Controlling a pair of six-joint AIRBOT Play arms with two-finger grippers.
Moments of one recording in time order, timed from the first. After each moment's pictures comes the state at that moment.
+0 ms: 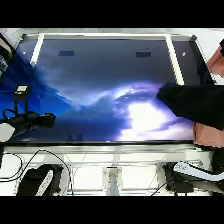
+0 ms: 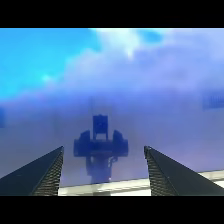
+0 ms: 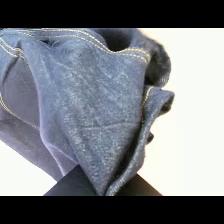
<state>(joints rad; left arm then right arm) -0.03 -0.54 0.70 1.51 -1.15 -1.47 -0.82 -1.29 1.56 -1.38 1.52 1.49</state>
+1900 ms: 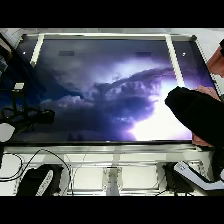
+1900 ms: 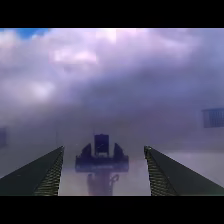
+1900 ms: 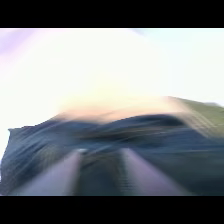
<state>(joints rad) -0.03 -0.54 0.70 1.51 -1.07 -1.47 -0.83 -1.11 1.29 -1.23 1.08 1.39</state>
